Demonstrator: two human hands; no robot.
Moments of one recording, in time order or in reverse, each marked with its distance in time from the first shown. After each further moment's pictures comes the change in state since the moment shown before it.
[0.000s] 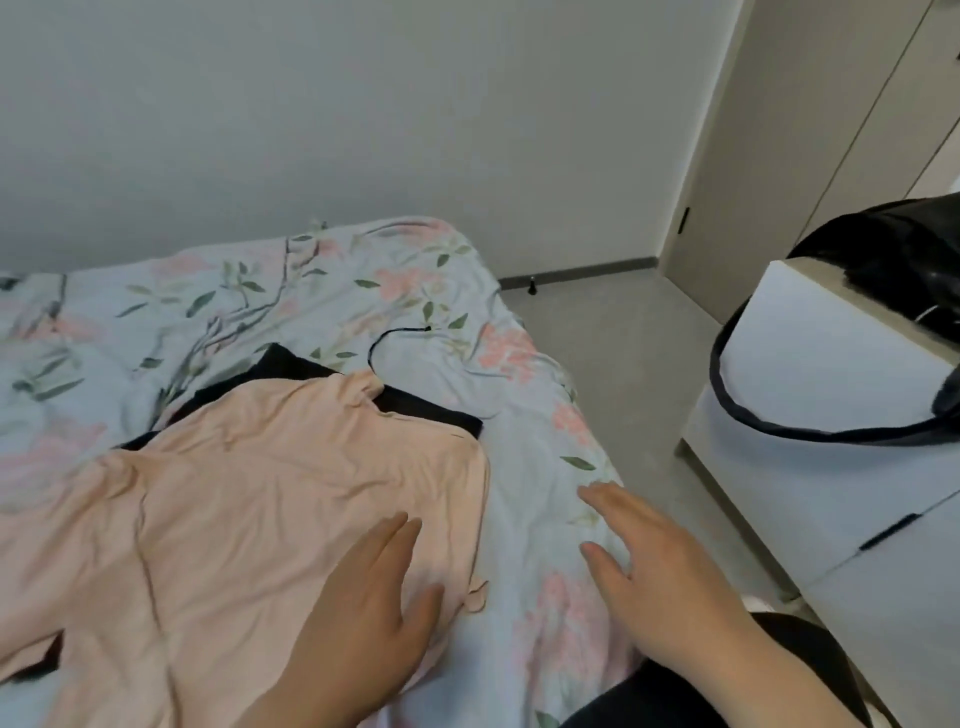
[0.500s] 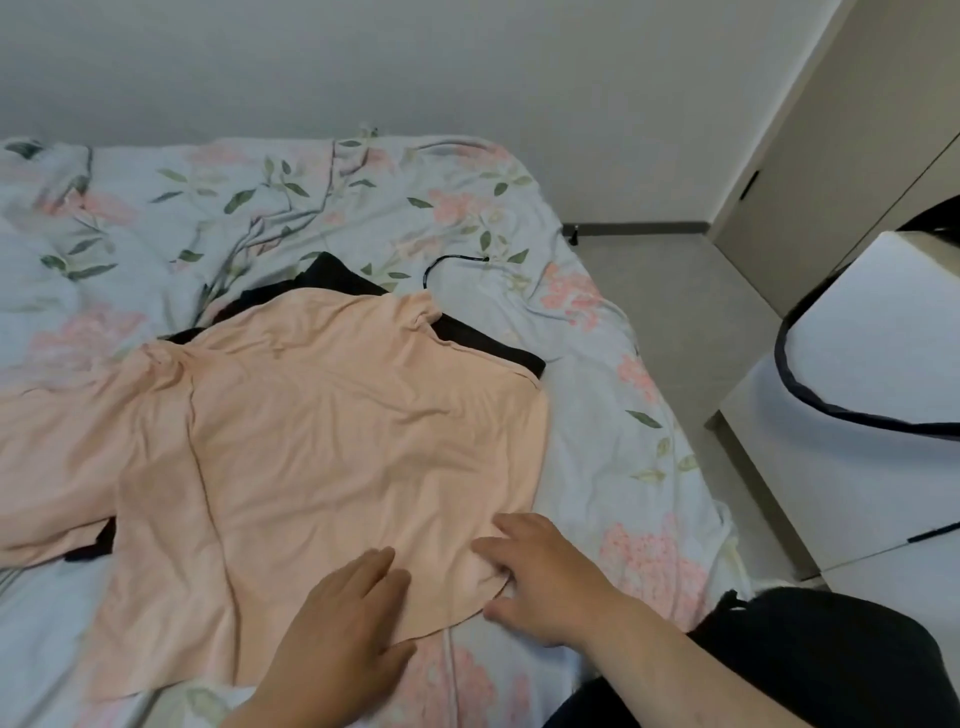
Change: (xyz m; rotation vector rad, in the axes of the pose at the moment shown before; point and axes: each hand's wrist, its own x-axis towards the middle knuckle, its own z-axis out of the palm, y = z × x) left_hand -0.071 -0.116 0.032 0.179 -0.344 -0.022; right_hand 0.034 -0.034 0.177 -0.160 -0.530 -0.197
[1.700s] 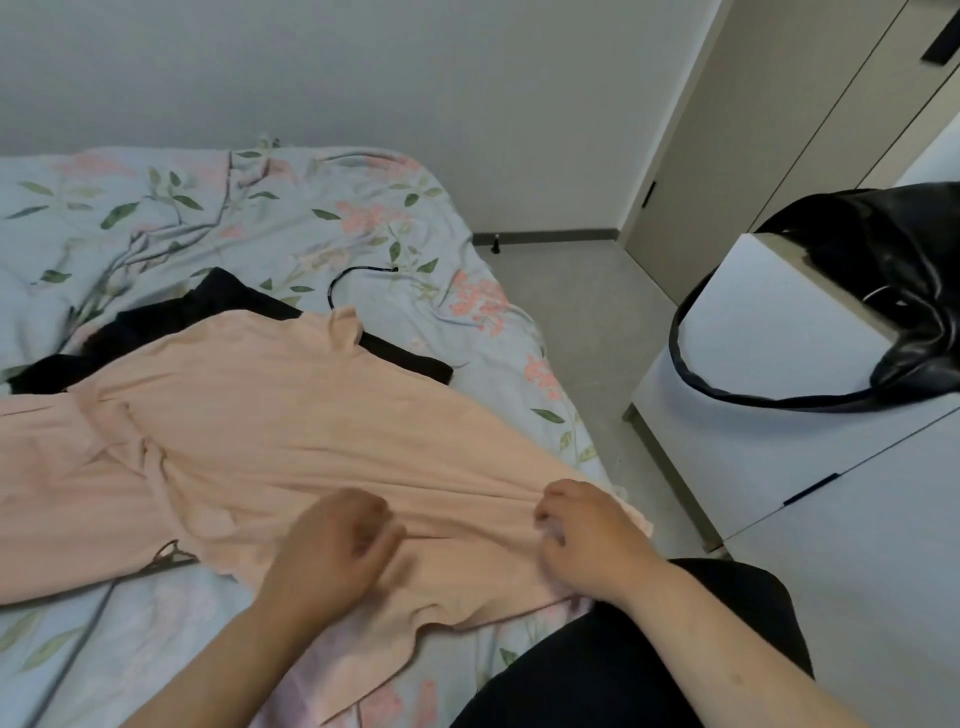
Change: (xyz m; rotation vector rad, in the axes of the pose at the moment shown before) left_hand 0.091 0.050 -0.011 -0.384 0.362 0.047; right_hand -0.069 0.095 -0.067 -0.037 0.201 0.262
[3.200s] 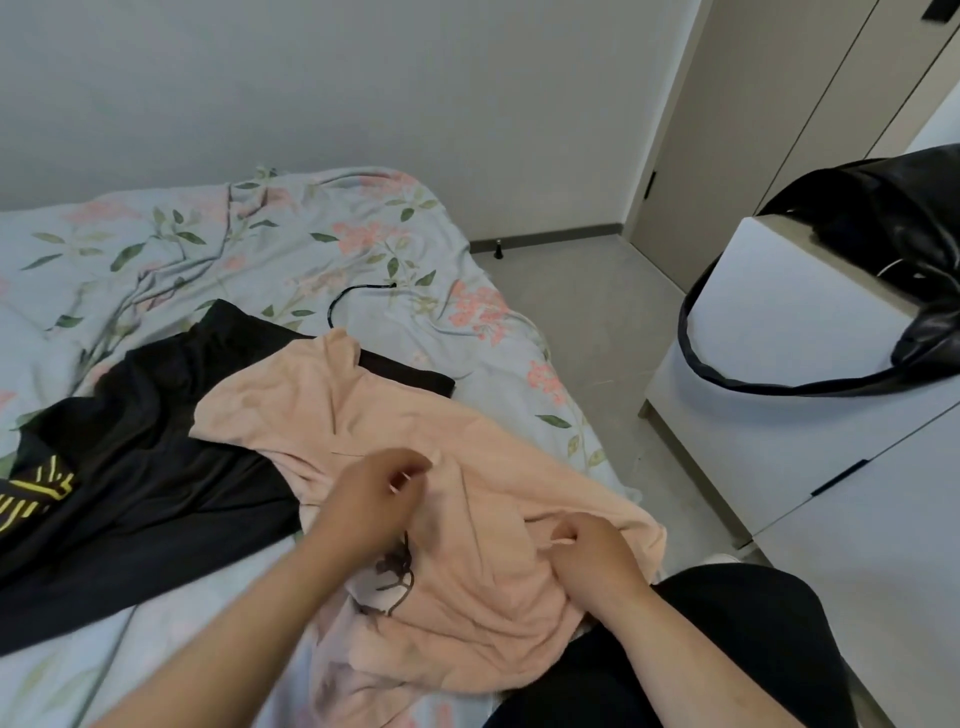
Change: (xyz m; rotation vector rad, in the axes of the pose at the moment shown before) left_hand 0.060 0.043 -0.011 -0.160 -0.075 -0.086; right_hand 0.002 -0.018 0.028 0.678 0.097 0.495
